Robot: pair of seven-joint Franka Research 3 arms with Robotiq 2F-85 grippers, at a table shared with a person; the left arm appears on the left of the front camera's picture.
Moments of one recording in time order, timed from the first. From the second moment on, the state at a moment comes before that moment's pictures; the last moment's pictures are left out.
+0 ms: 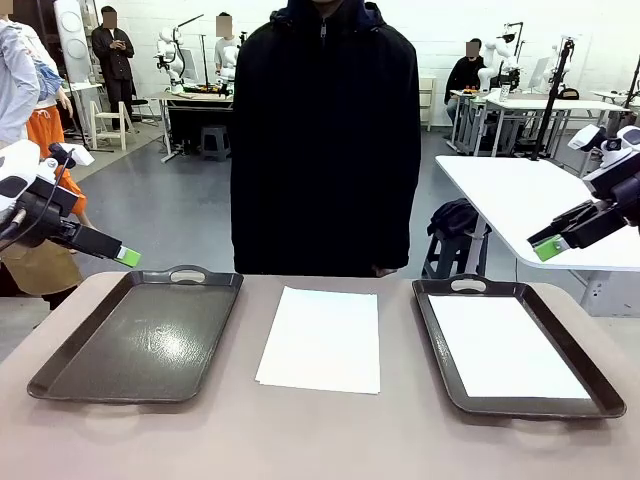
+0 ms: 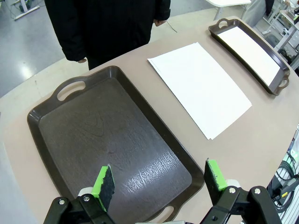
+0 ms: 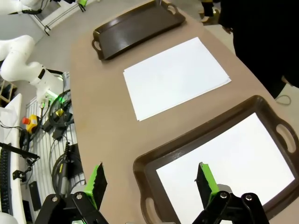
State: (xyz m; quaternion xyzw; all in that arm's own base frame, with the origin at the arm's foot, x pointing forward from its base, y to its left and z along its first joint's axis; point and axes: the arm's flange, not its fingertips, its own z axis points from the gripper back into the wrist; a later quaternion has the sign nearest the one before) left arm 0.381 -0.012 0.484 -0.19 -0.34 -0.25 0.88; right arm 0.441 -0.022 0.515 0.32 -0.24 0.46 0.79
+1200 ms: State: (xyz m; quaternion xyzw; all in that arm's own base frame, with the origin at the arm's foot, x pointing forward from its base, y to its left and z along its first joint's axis) left arm 0.381 -0.012 0.484 -0.19 -0.34 -0.25 0.88; right arm 0.442 -0.023 0.514 0.31 -0.24 0.45 0.80
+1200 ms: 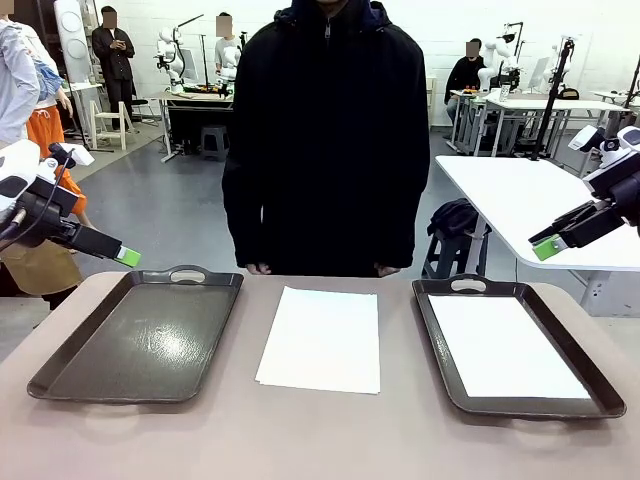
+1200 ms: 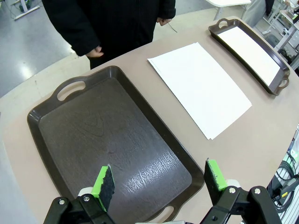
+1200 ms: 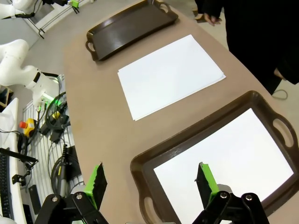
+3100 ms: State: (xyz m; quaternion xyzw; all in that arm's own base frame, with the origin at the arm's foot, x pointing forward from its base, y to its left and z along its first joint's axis) left arm 0.381 -0.012 0.484 -0.19 -0.34 -0.25 0.88; right arm 0.442 -0.023 0.514 0.31 -0.24 0.45 0.80
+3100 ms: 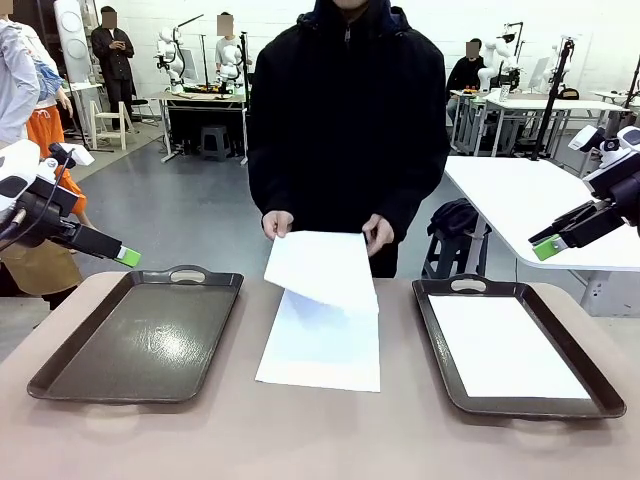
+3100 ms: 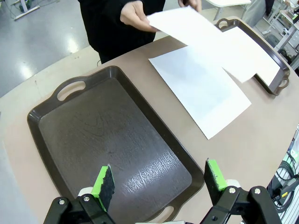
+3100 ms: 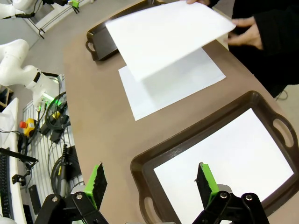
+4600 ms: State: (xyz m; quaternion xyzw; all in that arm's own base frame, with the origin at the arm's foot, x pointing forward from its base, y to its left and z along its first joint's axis) left arm 0.381 -0.012 0.484 -0.19 -0.34 -0.25 0.88; right arm 0.442 -0.023 0.514 0.31 -0.24 0.45 0.80
